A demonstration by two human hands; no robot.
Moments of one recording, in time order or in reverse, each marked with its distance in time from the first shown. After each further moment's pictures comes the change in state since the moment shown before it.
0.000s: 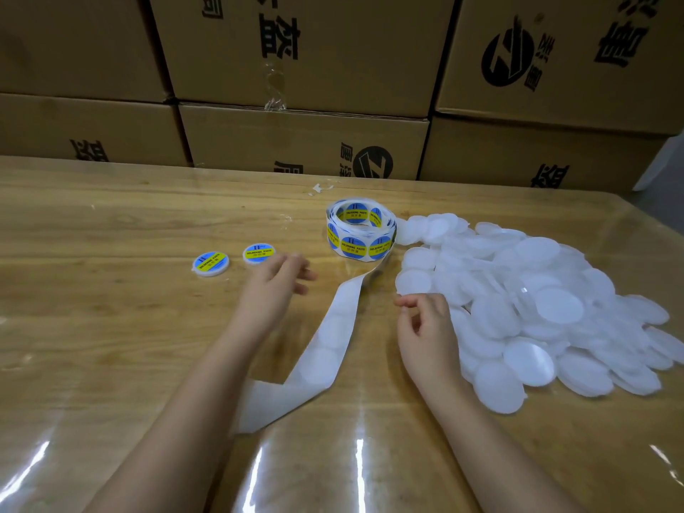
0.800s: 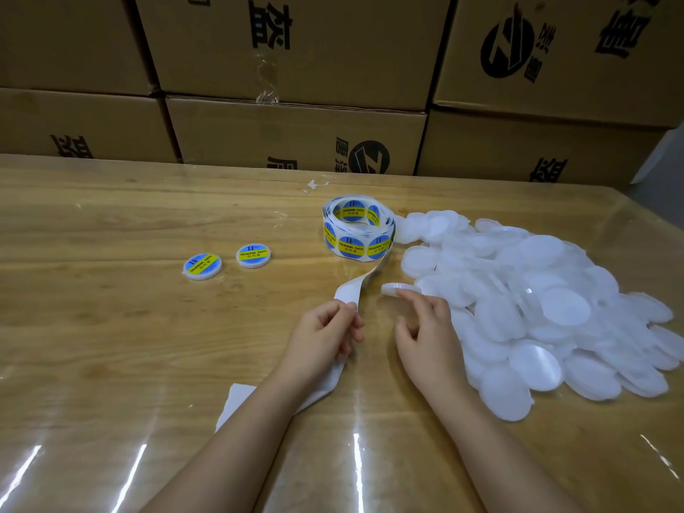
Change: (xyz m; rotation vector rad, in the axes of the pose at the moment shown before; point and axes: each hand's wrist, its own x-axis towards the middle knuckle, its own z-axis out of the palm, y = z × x) left_hand -0.029 -0.035 0.062 -0.525 -0.245 -0.222; right_hand 0.004 0.005 0.000 -0.192 -0.081 -0.005
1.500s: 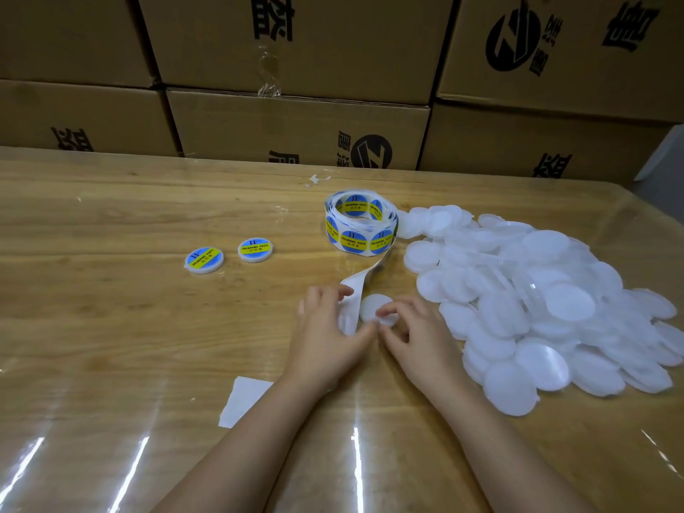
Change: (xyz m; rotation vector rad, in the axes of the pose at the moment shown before) left_hand 0.001 -0.012 -0.006 0.860 0.190 0.315; right_hand 0.000 0.003 0.002 -0.120 -0.143 -0.148
